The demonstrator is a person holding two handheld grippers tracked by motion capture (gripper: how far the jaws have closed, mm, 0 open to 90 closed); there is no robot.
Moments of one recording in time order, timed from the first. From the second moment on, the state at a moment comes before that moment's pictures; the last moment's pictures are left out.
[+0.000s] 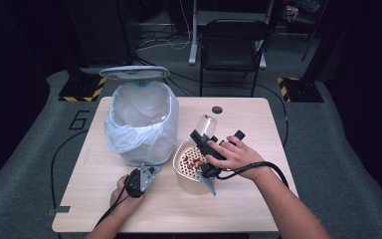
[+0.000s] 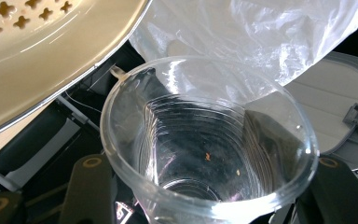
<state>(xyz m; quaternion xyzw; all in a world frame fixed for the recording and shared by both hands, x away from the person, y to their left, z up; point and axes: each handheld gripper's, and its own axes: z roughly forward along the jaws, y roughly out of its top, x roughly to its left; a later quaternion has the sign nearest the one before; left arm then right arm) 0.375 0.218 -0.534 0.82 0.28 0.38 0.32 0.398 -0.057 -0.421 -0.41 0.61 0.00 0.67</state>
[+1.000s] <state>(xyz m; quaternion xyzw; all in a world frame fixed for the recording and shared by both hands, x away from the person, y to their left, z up) 0.375 0.218 -0.534 0.82 0.28 0.38 0.32 0.417 -0.048 -0.360 -0.26 0.79 0.17 0.53</state>
